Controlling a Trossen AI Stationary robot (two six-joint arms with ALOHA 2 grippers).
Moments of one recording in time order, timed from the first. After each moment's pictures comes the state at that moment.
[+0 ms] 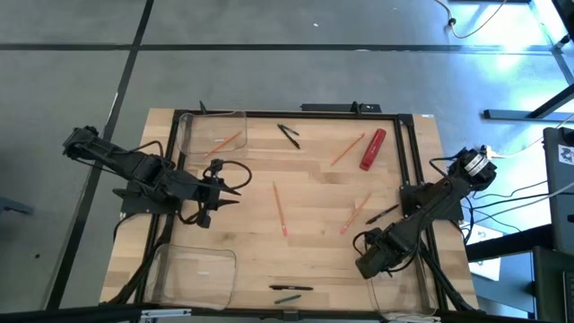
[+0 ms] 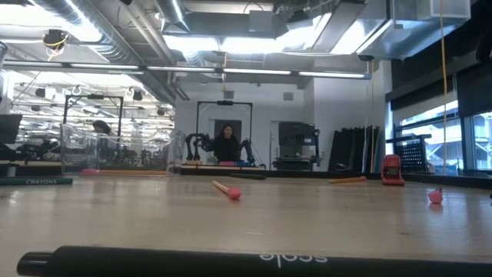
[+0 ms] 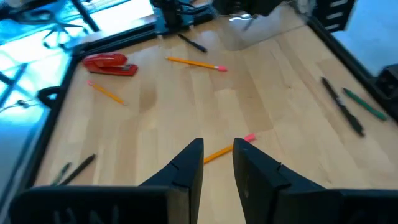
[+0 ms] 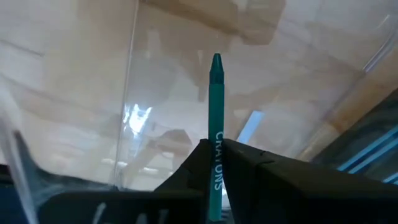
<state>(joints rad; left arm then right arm) -0.39 0.90 0.89 -0.56 -0.33 0.04 0.75 1.59 0.92 -0.82 -0.34 1.93</state>
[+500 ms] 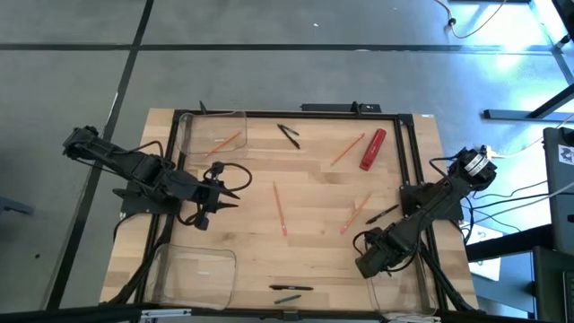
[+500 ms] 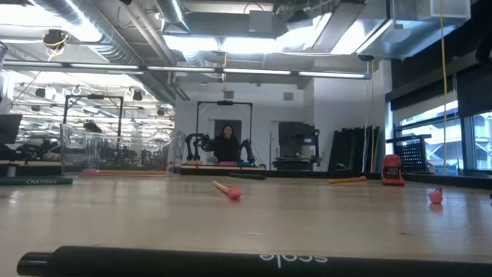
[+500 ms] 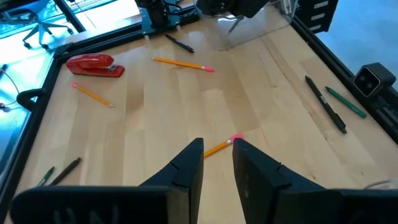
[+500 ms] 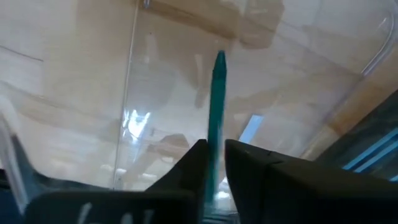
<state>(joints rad) -0.39 0.90 0.89 -0.56 -0.30 0.04 0.75 1.59 0.91 -0.82 -0.33 1.94</state>
